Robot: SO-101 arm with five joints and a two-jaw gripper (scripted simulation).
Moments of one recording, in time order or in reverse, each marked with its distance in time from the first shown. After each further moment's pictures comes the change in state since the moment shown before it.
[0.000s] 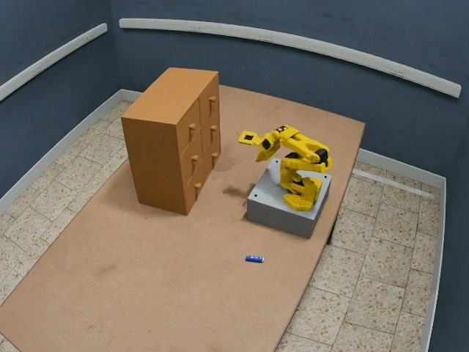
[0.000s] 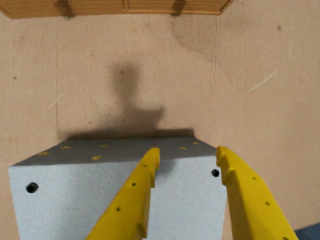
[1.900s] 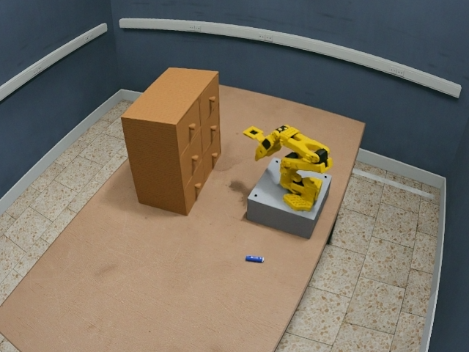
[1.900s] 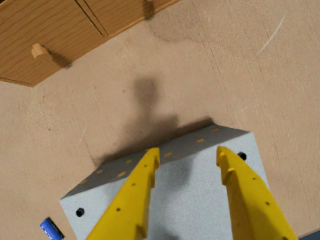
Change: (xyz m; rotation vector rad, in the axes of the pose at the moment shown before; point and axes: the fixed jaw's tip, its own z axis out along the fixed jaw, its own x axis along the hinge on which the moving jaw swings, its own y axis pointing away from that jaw) arm -0.002 -0.002 0.000 0.006 0.002 0.416
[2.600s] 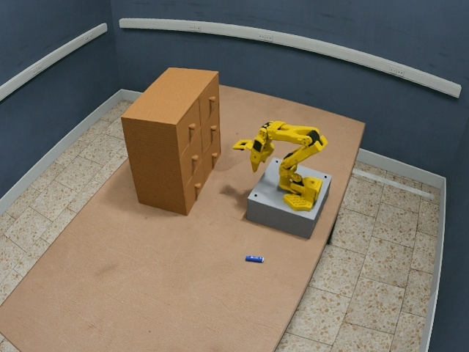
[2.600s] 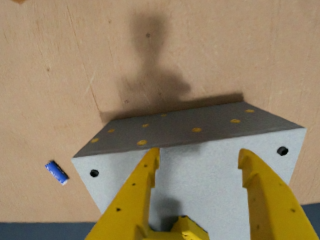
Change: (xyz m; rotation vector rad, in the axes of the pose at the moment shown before) arm 0.025 0.028 0.003 -0.089 0.337 -0.189
